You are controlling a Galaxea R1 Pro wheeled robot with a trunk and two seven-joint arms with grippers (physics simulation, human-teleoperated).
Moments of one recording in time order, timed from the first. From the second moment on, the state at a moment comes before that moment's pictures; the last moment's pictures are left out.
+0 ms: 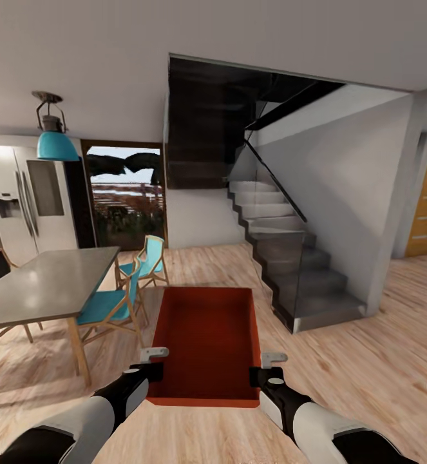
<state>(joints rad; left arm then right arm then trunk) -0.76 -0.06 -0.18 -0.13 0.23 0.06 0.12 -0.76 0.15 0.10 -0.06 -0.06 -0.07 -0.22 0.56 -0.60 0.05</state>
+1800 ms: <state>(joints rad) -0.76 -0.06 -0.18 -0.13 0.23 0.06 0.12 -0.76 0.15 0.10 -0.06 -0.06 -0.07 -0.22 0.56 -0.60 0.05</state>
